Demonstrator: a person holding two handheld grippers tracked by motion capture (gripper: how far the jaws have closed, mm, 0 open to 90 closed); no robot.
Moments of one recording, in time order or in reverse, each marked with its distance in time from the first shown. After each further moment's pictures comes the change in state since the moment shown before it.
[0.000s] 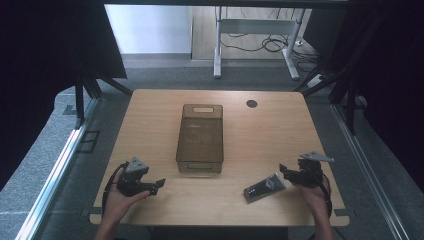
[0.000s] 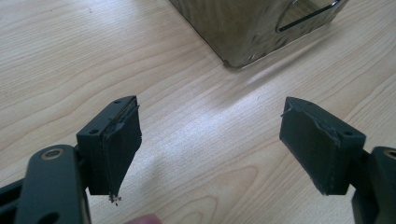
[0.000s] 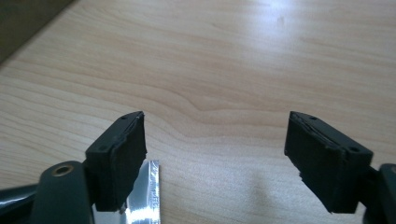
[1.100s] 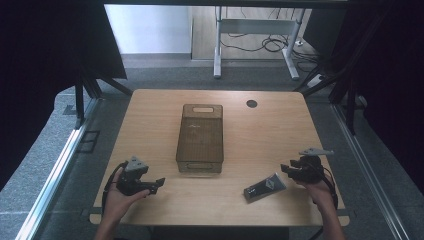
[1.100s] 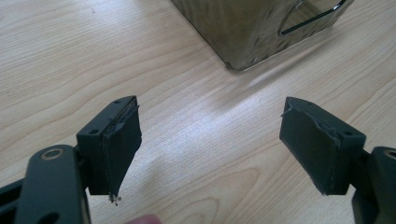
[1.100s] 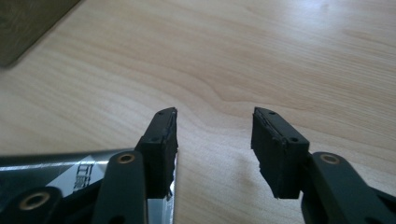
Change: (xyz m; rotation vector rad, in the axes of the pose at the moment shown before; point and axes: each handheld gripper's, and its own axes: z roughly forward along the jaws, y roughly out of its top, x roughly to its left) left arm 0.001 0.001 0.000 0.003 -0.001 -0.010; right arm -0.007 0.013 0.002 0.128 0.138 -0.077
